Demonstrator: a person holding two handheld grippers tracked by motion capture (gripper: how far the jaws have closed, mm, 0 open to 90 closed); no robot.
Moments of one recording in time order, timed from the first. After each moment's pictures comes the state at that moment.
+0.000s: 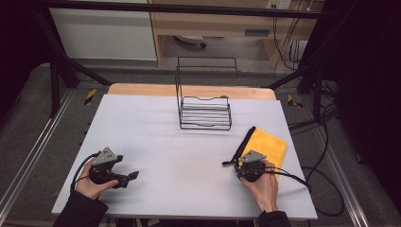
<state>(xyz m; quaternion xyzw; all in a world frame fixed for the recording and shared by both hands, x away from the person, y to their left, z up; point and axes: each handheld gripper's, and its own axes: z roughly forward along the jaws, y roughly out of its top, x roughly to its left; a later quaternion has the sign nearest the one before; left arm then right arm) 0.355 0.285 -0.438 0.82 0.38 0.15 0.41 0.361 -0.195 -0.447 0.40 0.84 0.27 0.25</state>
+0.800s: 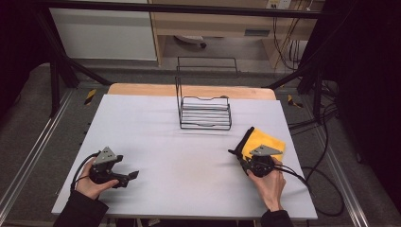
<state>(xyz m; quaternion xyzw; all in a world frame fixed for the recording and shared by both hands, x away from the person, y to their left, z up) 0.356 0.285 -0.438 0.82 0.38 0.15 0.41 0.362 -0.212 -0.427 0.45 0.79 0.37 0.20</state>
